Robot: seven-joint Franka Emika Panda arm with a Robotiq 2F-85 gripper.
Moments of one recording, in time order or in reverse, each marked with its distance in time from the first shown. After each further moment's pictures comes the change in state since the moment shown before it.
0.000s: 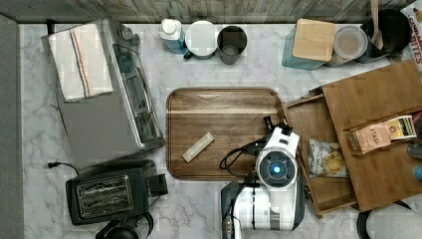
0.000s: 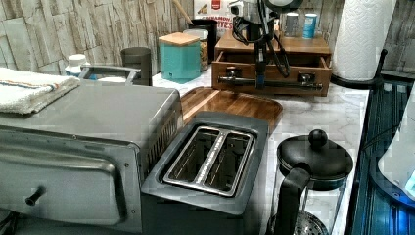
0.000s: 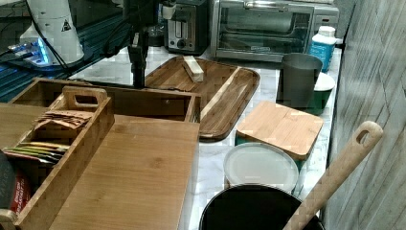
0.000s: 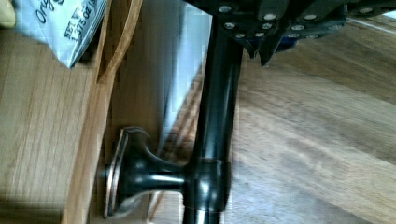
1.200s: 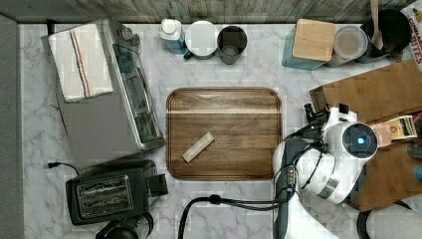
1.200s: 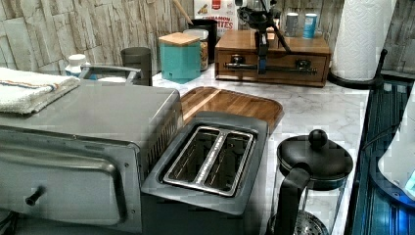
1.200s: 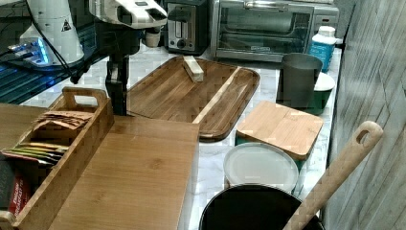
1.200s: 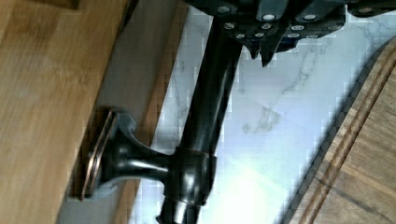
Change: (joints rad) arm -0.130 0.255 -0.082 0.342 0.277 -0.123 -0.551
